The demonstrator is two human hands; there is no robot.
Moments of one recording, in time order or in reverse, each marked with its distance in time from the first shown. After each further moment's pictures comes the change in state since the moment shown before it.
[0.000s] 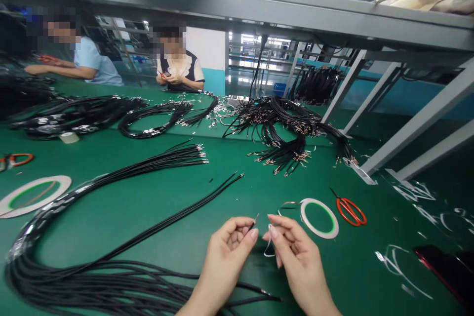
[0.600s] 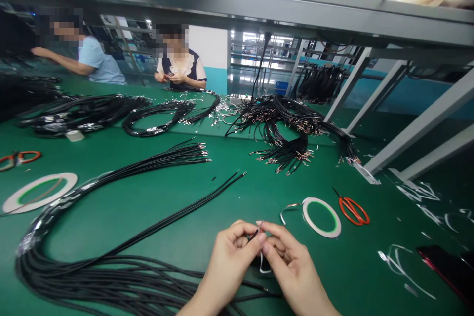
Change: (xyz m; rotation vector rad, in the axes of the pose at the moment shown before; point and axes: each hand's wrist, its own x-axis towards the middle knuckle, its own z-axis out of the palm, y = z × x) left_hand -0.001 0.000 0.002 0.021 -0.116 -0.005; right_hand -0.008 0.008 0.008 -0.003 -0.164 -0.037
